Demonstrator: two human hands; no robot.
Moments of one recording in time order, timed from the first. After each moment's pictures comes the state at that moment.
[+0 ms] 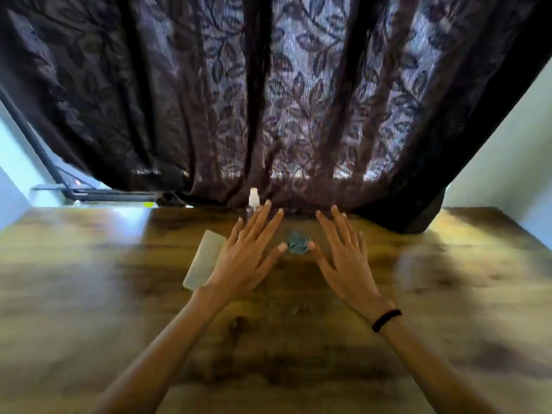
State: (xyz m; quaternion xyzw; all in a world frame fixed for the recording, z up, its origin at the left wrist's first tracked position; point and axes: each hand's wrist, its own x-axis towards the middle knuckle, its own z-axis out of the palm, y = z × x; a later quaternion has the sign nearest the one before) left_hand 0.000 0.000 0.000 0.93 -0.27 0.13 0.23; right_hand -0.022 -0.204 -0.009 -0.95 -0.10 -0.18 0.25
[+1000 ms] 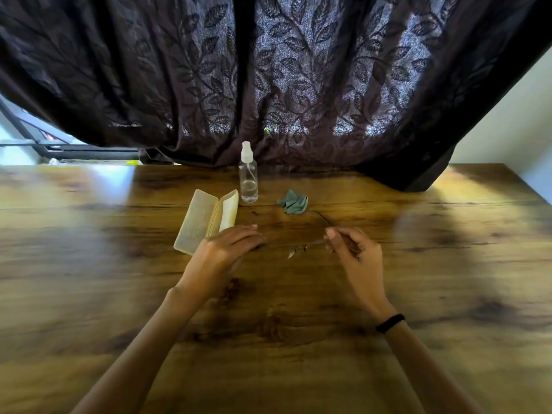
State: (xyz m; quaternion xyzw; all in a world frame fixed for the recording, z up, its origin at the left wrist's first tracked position) left_hand -0.037 0.033 -0.034 0.87 -0.38 0.21 0.24; right_hand -0.063 -0.211 -0.043 -0.80 -0.01 -0.19 0.57
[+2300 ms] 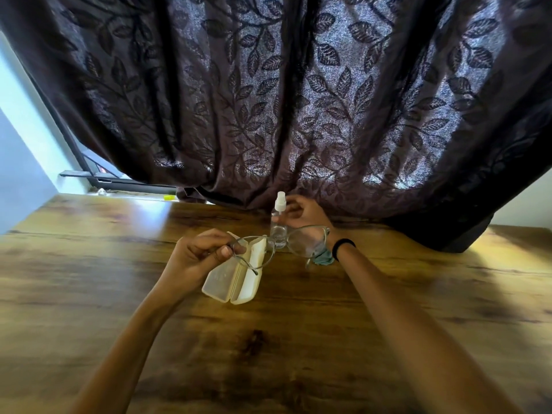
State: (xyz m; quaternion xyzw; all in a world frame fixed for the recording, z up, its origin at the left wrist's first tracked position) left_hand -0.004 0.095 0.014 0.74 -0.24 0.11 0.62; right_hand 0.128 -0.129 -0.006 -0.83 -0.16 0.01 0.53
